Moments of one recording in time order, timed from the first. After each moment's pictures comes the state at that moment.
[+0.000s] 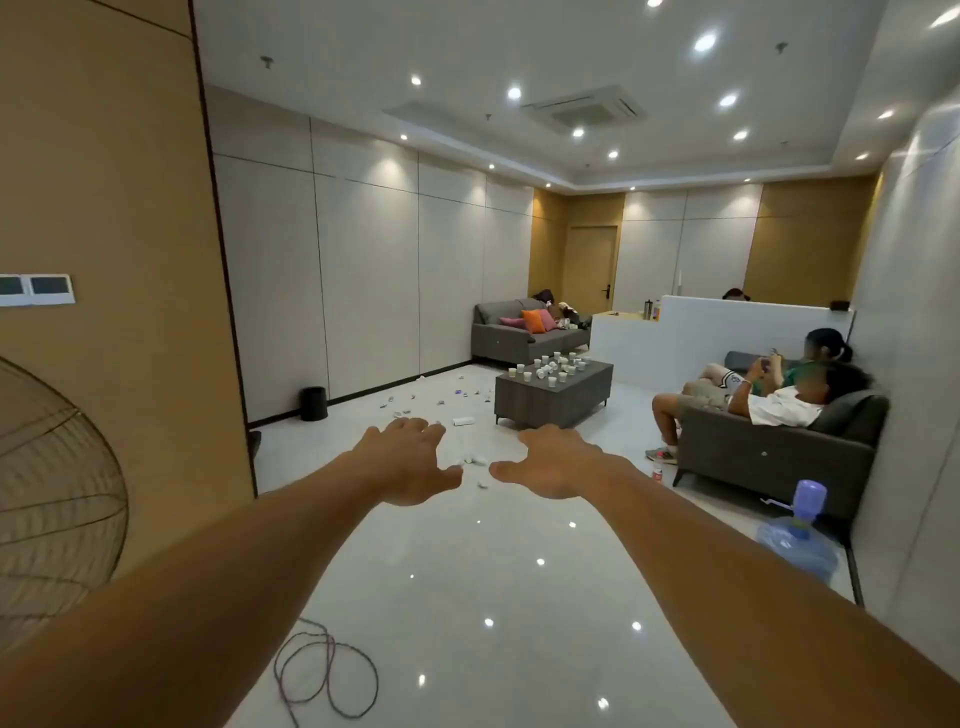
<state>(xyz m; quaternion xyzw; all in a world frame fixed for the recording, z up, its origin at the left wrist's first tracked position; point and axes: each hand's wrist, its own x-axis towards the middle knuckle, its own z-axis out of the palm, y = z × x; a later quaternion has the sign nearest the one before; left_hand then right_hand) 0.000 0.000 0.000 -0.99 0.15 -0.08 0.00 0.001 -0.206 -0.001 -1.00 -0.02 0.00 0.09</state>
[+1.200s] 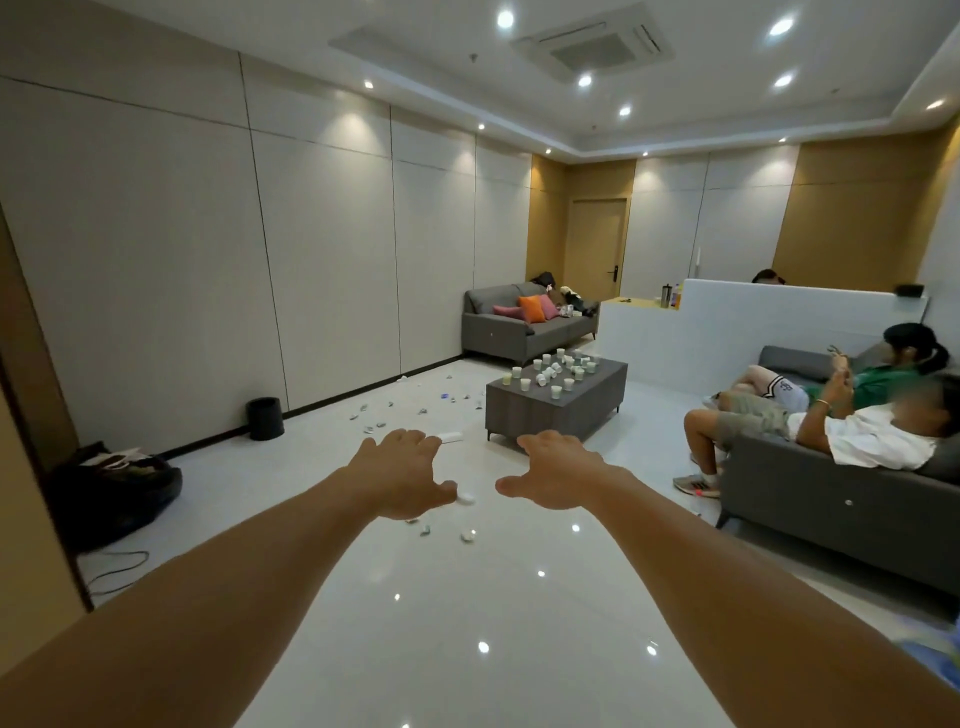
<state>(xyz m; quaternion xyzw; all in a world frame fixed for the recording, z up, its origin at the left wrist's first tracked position) 0.636 -0.162 -0.020 -0.99 0.15 -0.04 0.02 0.641 -0.371 -0.026 -1.00 -0.02 0.01 0.08</state>
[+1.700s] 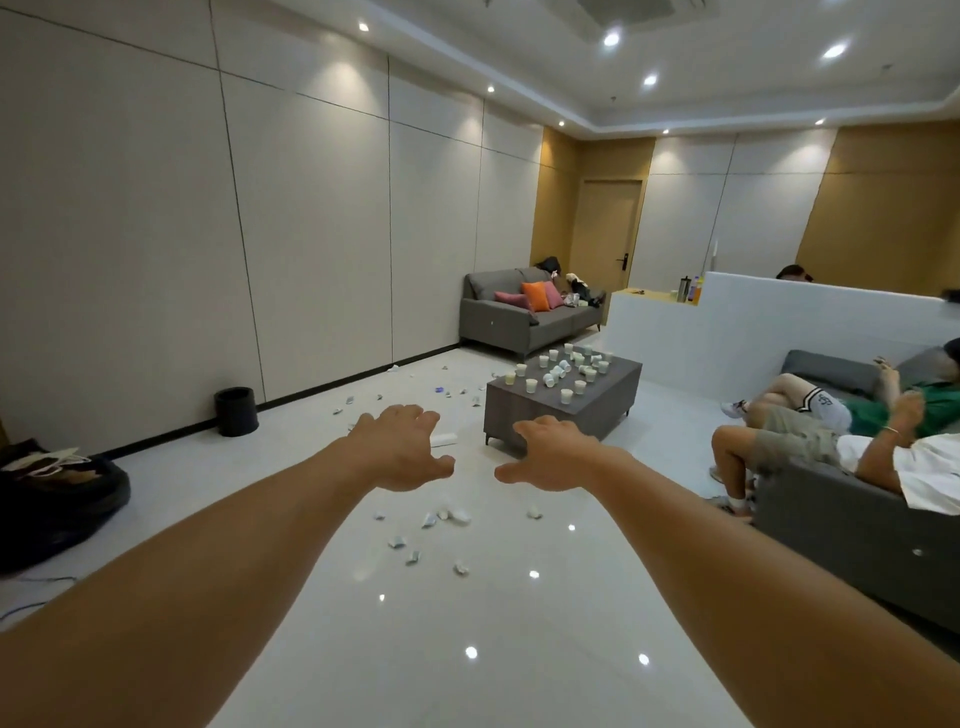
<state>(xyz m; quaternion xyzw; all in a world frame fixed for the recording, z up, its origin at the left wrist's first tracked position) 0.967 -0.171 -0.035 -0.99 0.14 -0.03 -0.01 0.970 -0.381 -0.040 -1.00 -0.03 0.04 0.06</state>
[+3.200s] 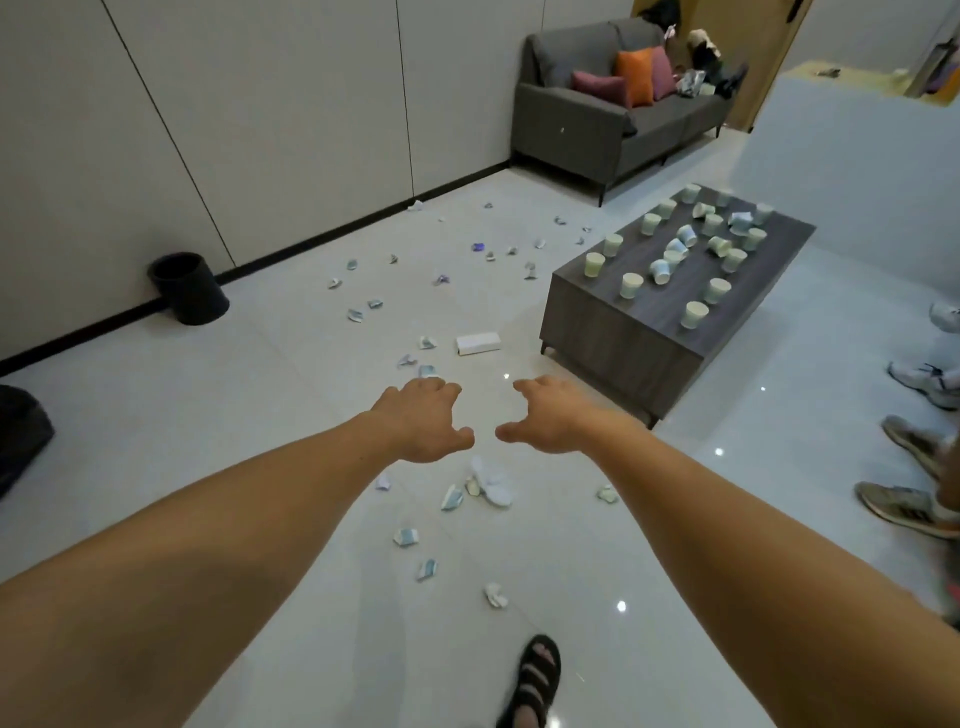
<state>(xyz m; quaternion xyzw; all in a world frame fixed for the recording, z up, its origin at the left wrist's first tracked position) 1.867 -0.216 -0.243 -0.98 0.12 0.15 -0.02 1.878 -0.402 -0.244 -0.97 -0.06 0.20 0.09</state>
